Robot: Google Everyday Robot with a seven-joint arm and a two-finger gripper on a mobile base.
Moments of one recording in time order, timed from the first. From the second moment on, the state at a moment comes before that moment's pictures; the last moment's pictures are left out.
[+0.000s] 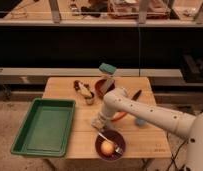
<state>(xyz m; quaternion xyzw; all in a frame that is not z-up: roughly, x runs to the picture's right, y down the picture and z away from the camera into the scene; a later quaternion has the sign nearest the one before) -0.005 0.194 0.860 0.06 -0.39 -0.87 0.30</state>
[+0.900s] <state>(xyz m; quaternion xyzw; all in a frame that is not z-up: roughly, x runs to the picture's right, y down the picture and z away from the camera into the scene) -0.085 0.178 0.842 0.10 -0.38 -0.88 0.26</state>
